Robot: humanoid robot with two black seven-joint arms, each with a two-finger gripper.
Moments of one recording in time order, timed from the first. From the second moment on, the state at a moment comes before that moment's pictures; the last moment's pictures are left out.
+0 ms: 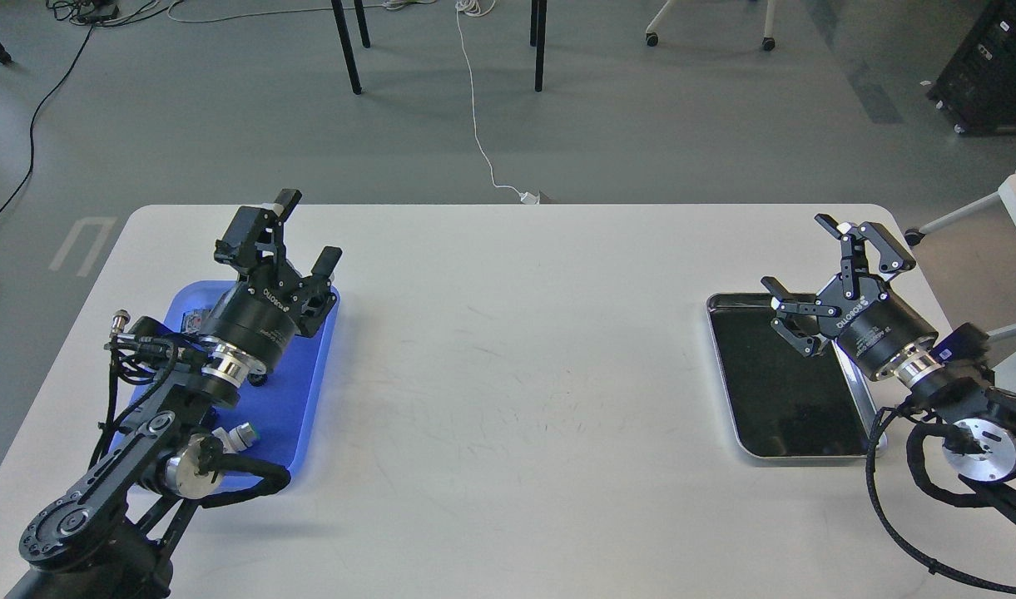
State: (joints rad) left arm -0.16 0.22 -1.20 -1.28 0.82 -0.17 -0.33; right arm 0.50 -0.63 0.47 0.94 -0.01 0.49 0.49
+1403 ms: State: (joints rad) left arm -0.45 0.93 -0.72 -1.28 2.05 -0.31 -0.49; right arm 0.51 -0.65 0.50 0.94 -0.02 0.49 0.49
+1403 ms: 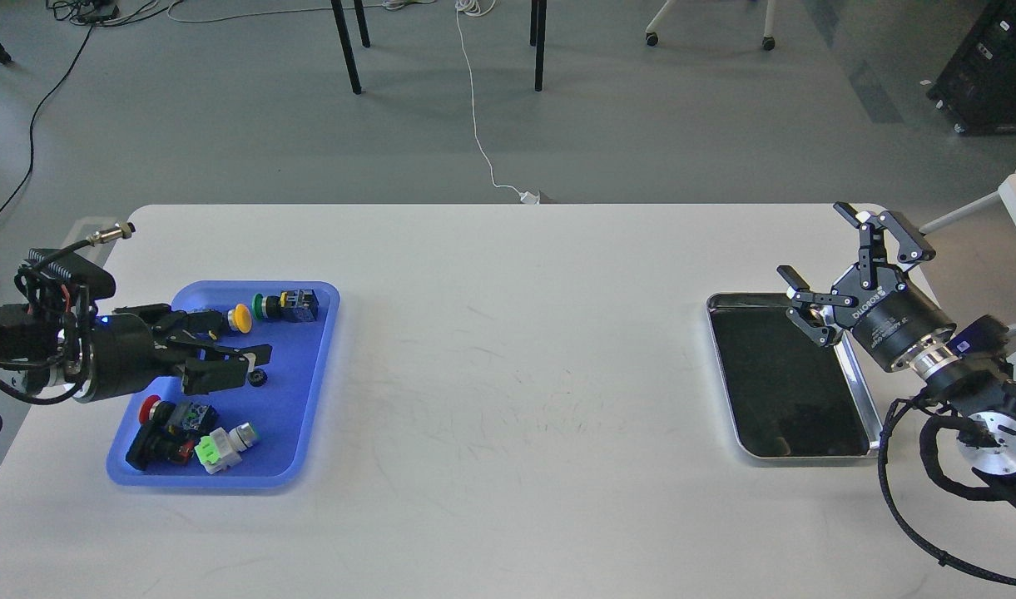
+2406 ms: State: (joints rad) left arm -0.67 0.79 -0.42 -0.96 2.18 -0.31 -0.49; right arm 0.50 -0.66 0.51 0.94 -0.02 0.49 0.49
